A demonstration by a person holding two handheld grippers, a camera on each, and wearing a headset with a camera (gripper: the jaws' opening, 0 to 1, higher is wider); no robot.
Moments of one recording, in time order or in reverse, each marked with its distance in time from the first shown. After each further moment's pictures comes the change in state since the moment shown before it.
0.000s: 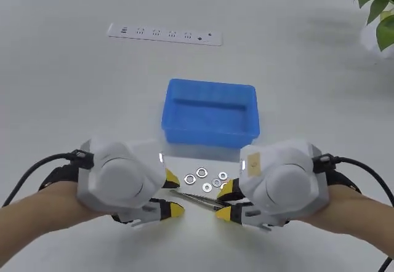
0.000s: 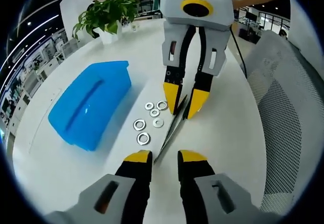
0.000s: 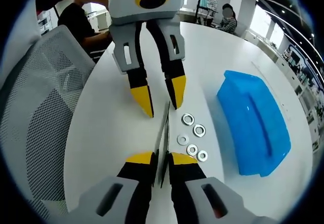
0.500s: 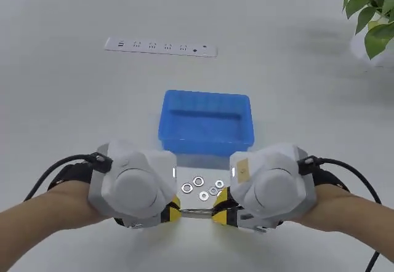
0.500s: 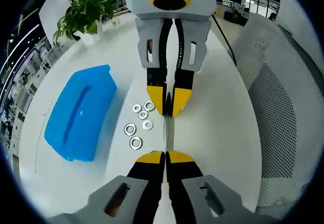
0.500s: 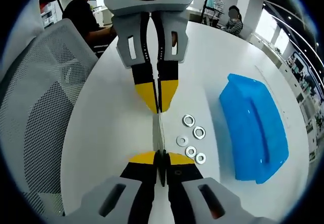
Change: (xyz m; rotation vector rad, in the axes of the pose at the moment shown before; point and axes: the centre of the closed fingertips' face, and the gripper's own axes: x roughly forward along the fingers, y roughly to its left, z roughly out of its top) left arm -0.003 -0.013 0.009 0.123 0.096 -0.066; right arm -0.001 0.001 -0.003 -0.075 0.023 0.010
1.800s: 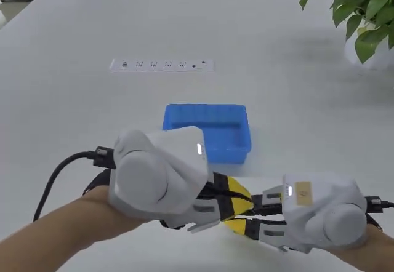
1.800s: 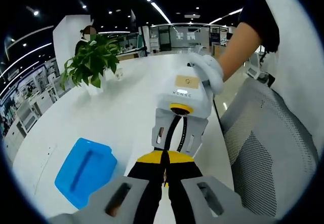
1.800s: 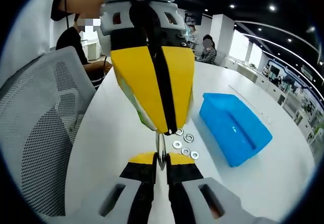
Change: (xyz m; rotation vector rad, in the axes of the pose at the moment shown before) left arm -0.036 -0.018 0.129 -0.015 -0.405 0.019; right arm -0.034 0.005 0.009 0.104 -0.343 -0.172
